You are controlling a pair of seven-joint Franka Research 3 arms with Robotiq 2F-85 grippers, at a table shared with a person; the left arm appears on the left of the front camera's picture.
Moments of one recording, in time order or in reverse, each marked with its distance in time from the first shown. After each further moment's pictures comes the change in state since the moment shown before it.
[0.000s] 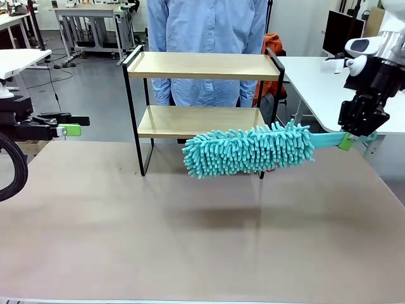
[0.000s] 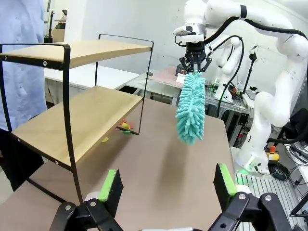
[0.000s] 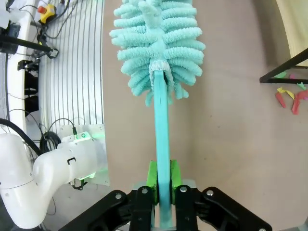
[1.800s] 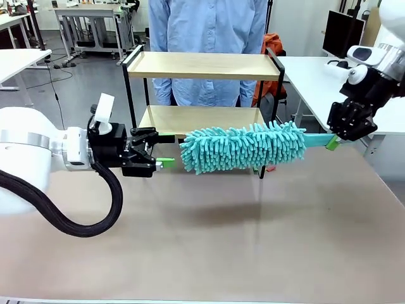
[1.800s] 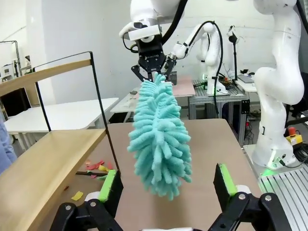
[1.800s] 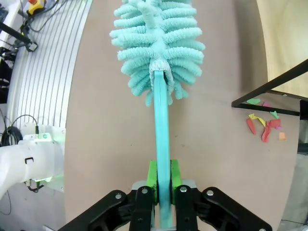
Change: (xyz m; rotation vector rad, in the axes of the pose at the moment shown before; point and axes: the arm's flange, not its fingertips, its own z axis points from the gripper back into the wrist) left arm -0.045 -0.042 -0.196 -0.110 -0.070 -0.303; right arm -0.016 -0.024 -0.018 -0.124 -0.108 0.194
